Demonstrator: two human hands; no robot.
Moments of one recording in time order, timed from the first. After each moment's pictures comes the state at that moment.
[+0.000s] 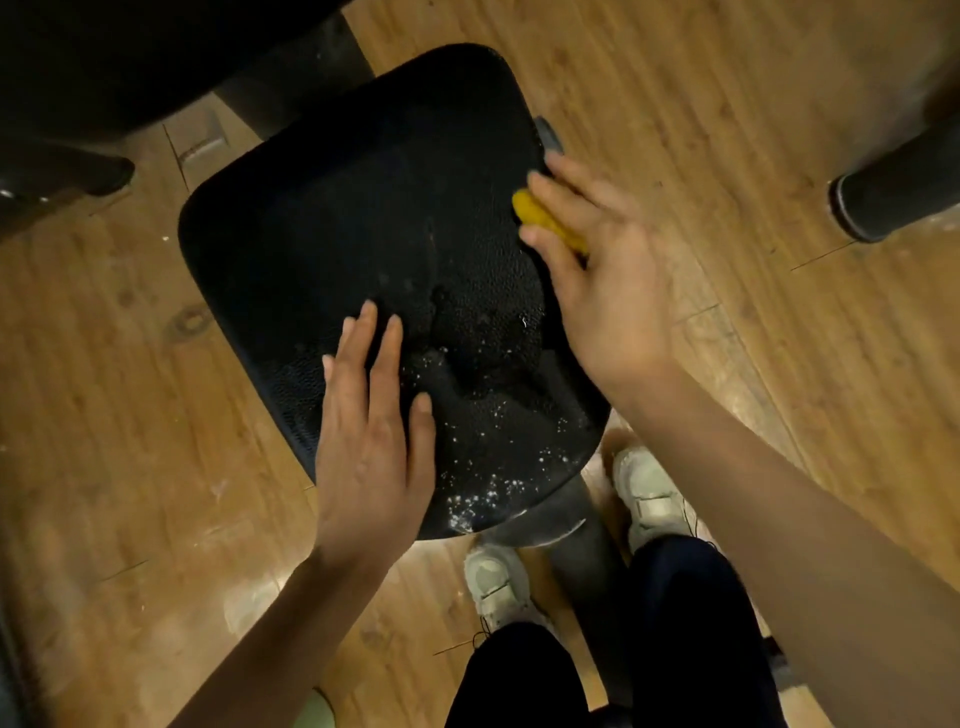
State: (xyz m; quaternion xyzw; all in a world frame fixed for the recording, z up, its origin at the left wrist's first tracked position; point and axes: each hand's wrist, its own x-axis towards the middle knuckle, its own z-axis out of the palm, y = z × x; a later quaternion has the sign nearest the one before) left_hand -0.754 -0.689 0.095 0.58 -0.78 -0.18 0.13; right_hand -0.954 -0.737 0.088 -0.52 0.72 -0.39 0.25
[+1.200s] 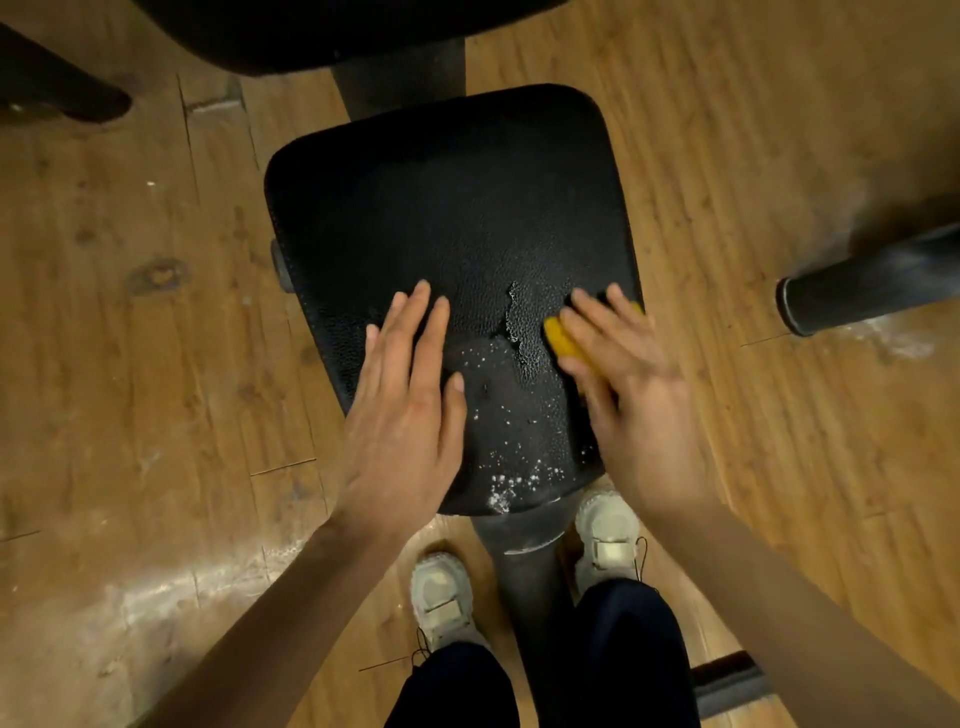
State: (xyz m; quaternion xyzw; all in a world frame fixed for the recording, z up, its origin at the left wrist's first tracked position) left_hand -0.733 -0.691 0.097 0.57 -0.78 -0.20 0.17; right_hand -0.924 -0.671 0.100 -0.65 0.69 -0.27 0.20
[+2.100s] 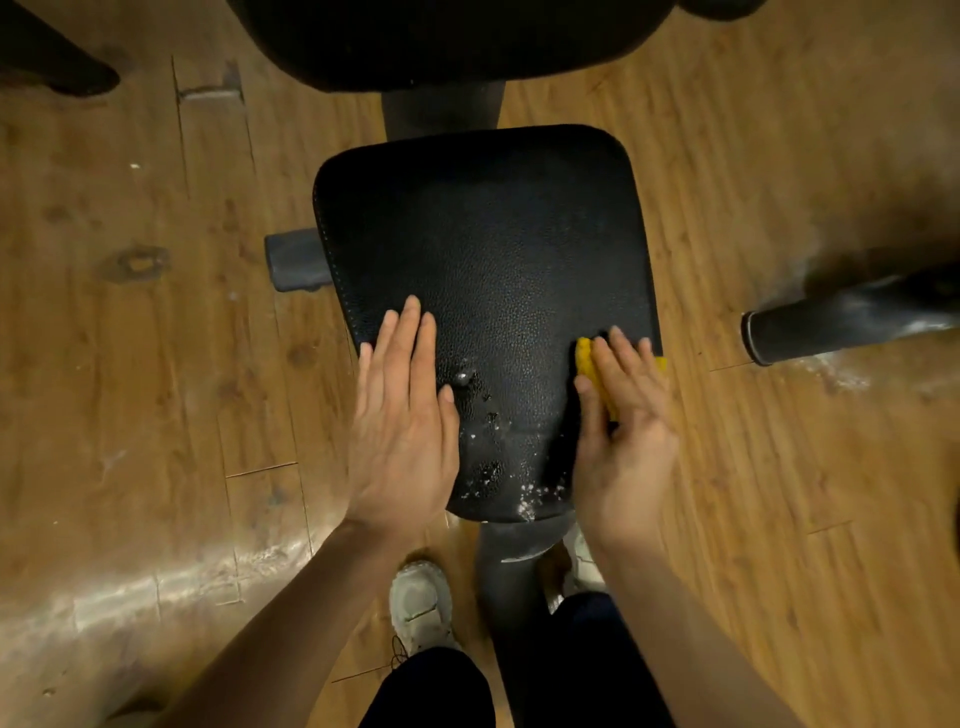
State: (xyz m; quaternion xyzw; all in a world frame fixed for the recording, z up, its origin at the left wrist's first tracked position) left_hand -0.707 -0.691 0.076 0.60 -0.75 -0.20 0.20; right_hand -0.871 -0.663 0.102 -0.48 0.79 -0.34 0.16
